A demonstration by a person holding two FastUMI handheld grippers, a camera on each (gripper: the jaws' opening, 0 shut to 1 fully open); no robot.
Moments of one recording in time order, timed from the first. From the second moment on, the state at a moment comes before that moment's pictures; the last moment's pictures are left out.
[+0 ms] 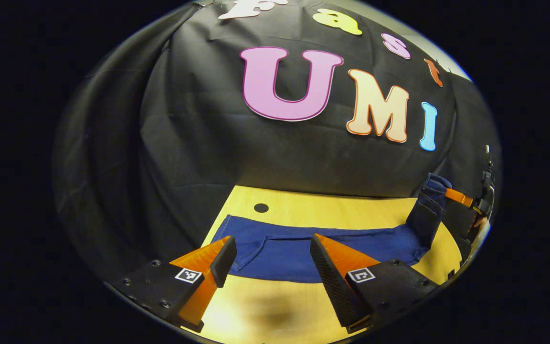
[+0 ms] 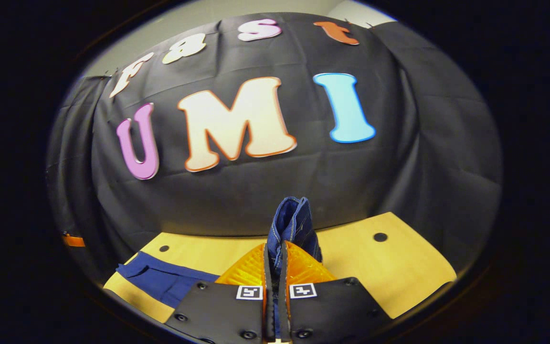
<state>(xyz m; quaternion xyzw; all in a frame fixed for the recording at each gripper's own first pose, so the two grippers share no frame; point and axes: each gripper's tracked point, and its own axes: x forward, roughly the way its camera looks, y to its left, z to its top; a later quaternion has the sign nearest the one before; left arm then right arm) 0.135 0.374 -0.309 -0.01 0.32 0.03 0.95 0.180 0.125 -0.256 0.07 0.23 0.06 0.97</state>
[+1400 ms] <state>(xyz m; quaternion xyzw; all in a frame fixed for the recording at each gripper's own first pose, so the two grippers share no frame) 0.173 0.524 -0.528 -0.01 0.50 0.00 0.87 0.093 0.347 -0.383 -0.01 0.35 0.17 0.92</state>
